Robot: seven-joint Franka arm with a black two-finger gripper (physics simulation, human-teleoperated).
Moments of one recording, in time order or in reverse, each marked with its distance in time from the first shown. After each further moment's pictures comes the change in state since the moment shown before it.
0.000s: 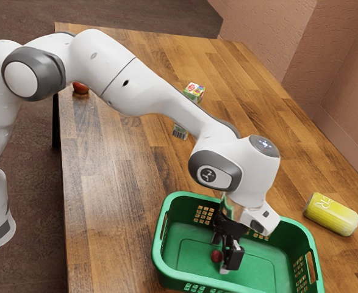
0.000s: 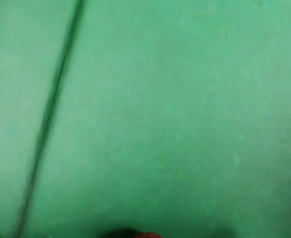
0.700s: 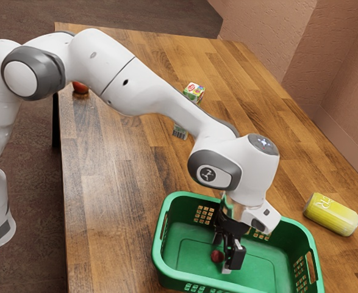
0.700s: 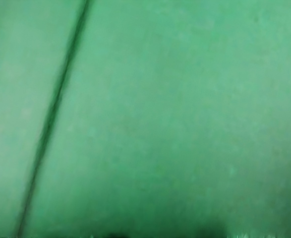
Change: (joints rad) arm 0.003 -0.005 -0.001 -0.007 -0.010 0.023 -0.014
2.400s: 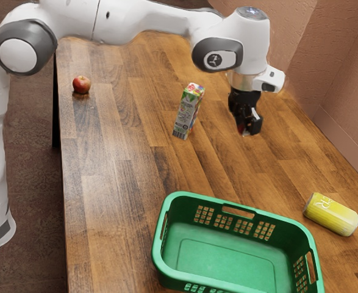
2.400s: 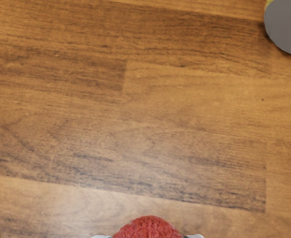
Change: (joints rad) arm 0.300 -0.193 0.002 0.159 0.130 -0.090 0.050
